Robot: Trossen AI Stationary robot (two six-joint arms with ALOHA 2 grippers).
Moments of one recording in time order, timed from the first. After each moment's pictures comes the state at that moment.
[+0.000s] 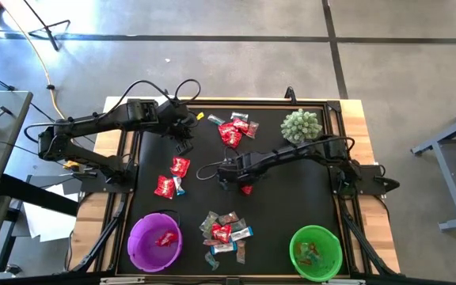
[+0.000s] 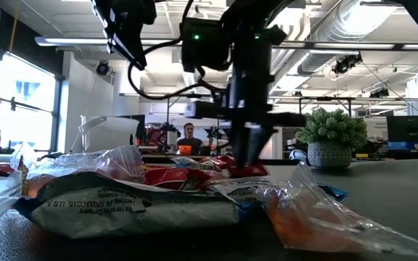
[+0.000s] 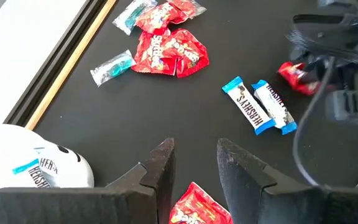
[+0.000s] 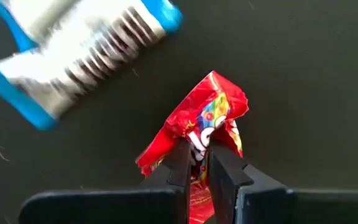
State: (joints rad) left arm 0.29 1.26 1.21 -0.92 -0.11 -0.12; right arm 0.06 2.13 1.56 -0.92 0.06 1.25
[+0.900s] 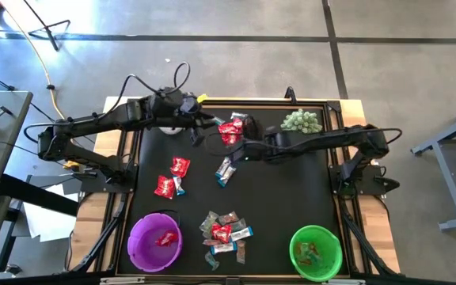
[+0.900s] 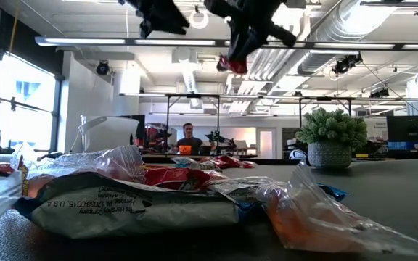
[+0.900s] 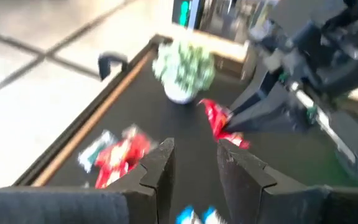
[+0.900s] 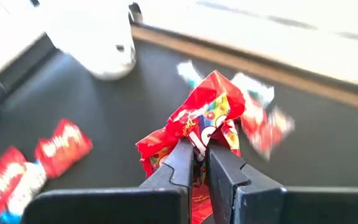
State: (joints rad) left arm 0.29 1.26 1.21 -0.41 0.00 -0.13; right arm 0.06 1.73 1.57 -0.83 0.70 0.97
